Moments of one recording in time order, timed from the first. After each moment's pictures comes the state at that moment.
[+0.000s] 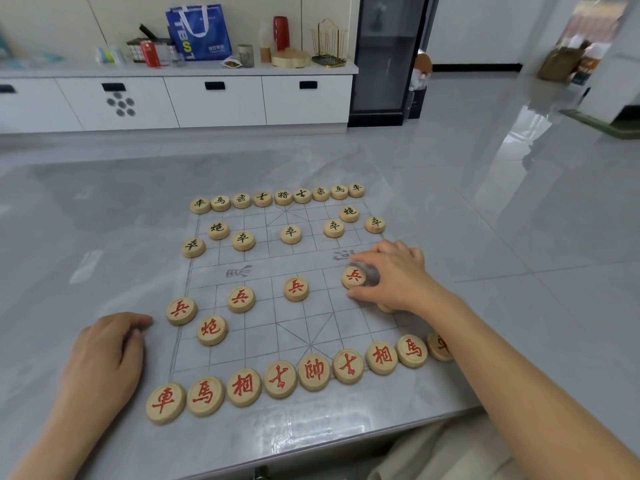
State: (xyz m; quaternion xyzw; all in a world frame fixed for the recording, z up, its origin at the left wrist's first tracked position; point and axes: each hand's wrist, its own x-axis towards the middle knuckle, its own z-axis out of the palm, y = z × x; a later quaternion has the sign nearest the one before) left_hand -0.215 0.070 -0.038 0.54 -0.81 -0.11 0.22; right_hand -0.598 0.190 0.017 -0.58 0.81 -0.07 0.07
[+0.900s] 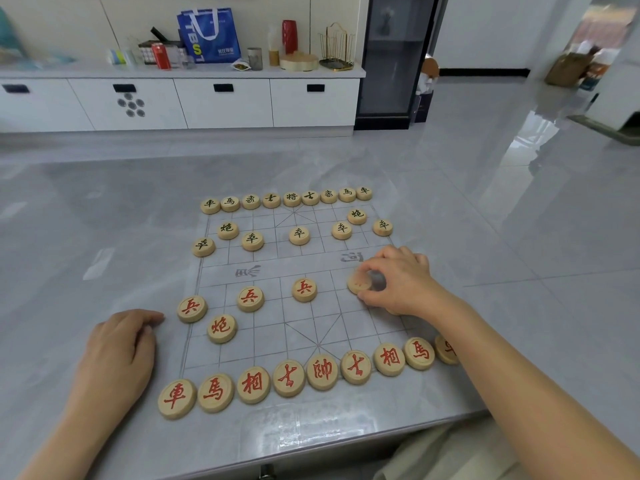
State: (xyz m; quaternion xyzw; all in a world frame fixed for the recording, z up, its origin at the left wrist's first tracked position) left_hand -0.212 0.068 -0.041 0.53 -0.81 -0.10 0.22; right_hand -0.595 0.189 0.016 -0.58 0.80 -0.08 0.09
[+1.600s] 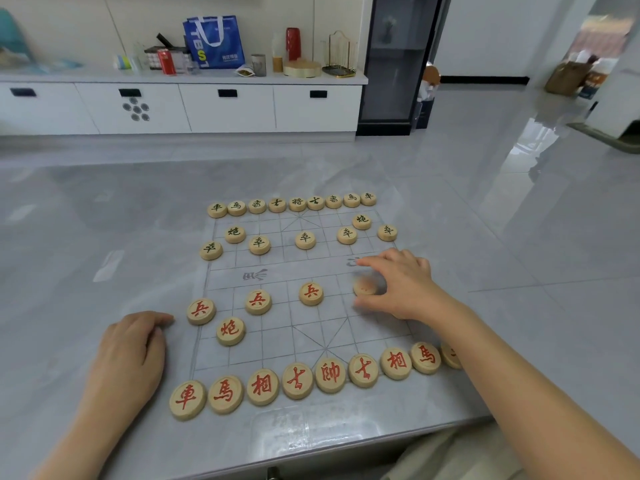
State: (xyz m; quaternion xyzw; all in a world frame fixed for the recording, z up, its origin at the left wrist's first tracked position) left_hand -0.217 0.073 -0.036 0.53 -0.81 -0.11 0.22; right_hand -0.586 0.191 0.024 -0.59 0.80 -0.09 0.09
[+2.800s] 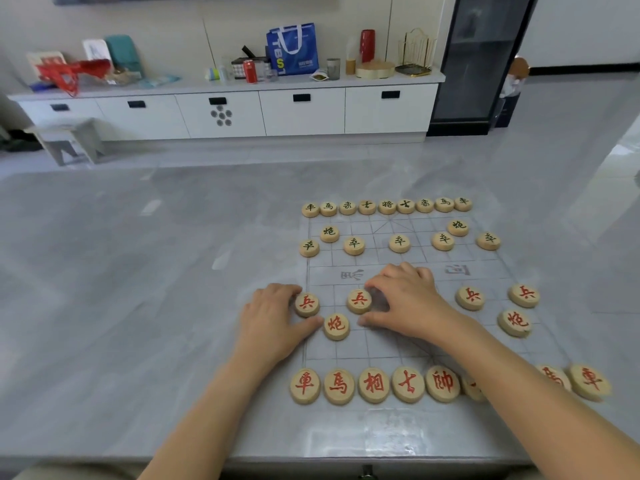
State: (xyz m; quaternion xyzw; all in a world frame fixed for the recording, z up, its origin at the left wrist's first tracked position) left_hand -0.250 0.066 -0.005 0.53 -0.82 -0.17 0.15; right_hand -0.468 0.128 0.018 -0.68 0.72 -0.06 0.08
